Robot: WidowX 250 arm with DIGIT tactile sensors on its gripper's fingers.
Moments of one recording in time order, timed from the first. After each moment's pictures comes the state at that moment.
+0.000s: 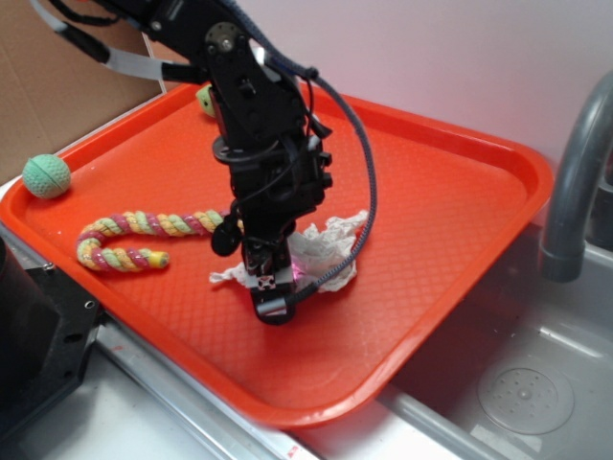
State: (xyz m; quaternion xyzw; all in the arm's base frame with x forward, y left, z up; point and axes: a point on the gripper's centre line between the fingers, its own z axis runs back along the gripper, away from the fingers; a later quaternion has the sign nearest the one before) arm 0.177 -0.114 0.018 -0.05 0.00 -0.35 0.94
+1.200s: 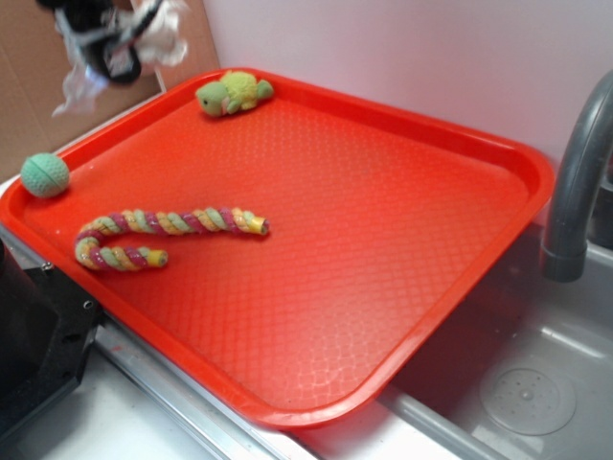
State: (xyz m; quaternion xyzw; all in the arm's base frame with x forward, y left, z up) arm 0.182 0.004 0.165 -0.04 -0.04 -0.05 1.00
